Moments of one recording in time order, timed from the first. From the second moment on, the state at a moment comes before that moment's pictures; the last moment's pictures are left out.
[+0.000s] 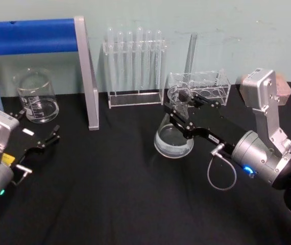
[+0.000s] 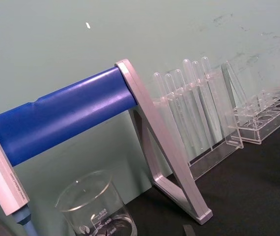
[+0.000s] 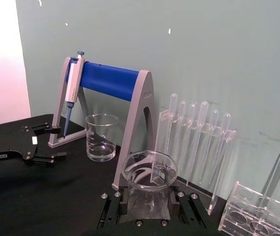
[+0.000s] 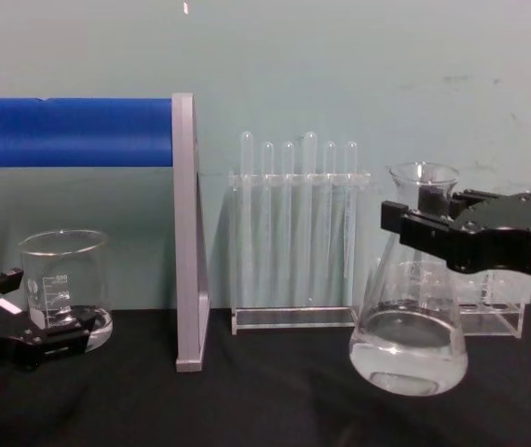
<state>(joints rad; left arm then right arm) -0.20 0.60 0.45 -1.41 -0.25 -0.12 0.03 0.15 0.41 -0.32 -1.69 0.34 0.05 0.37</state>
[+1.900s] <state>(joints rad) -0.20 0.60 0.45 -1.41 -0.25 -0.12 0.03 0.20 0.41 -0.45 -1.68 0.33 0.07 0.38</state>
